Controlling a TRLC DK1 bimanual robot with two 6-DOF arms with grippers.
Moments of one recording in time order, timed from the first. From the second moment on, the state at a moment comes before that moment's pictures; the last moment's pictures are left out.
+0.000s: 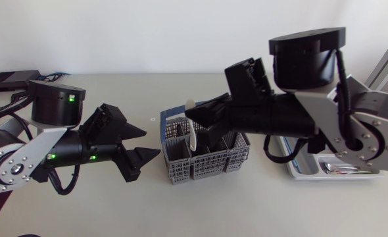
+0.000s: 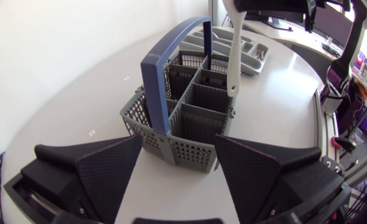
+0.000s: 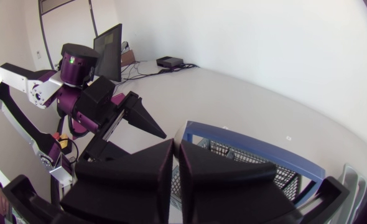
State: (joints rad) left arm -0.42 1.21 0.63 -0.08 0.35 0.36; right arm 0.67 1.28 0.86 0.02 -0.32 0.06
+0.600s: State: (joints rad) left arm -0.44 1.21 0.63 -0.07 0.35 0.36; right arm 0.30 0.97 0.79 -0.20 -0.43 0.00
